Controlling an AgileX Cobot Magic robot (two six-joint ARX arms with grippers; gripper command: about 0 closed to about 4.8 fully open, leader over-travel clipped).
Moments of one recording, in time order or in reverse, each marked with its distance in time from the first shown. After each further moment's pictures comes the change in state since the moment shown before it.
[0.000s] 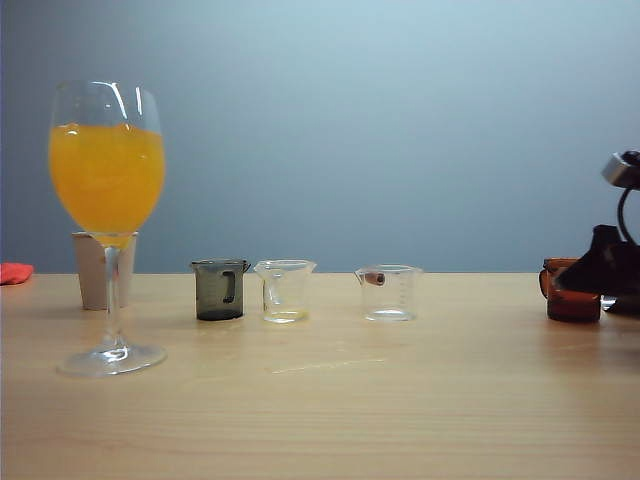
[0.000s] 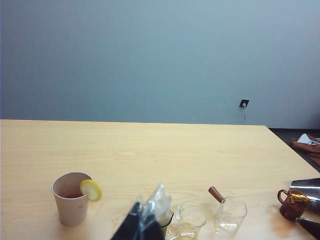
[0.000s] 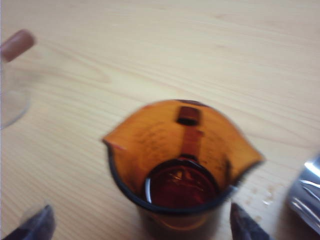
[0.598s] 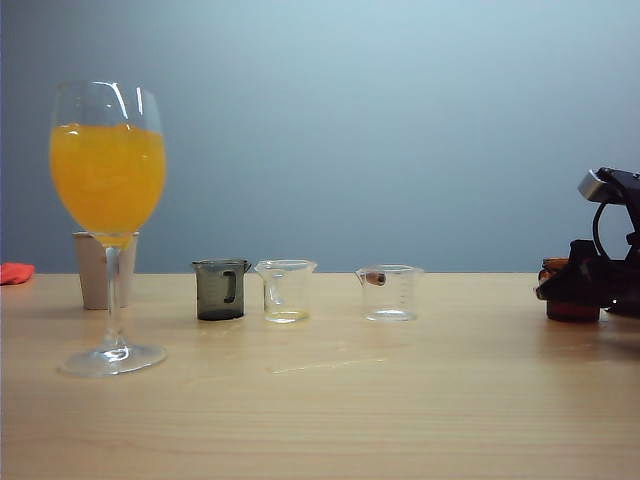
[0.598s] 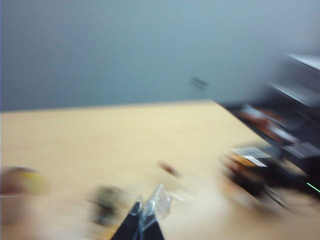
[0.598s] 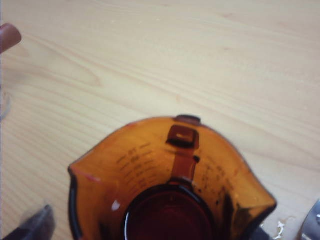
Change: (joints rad) left arm 0.000 0.025 0.002 -0.042 0.248 0.029; right arm 0.029 0.101 0.087 0.019 0.021 -0.006
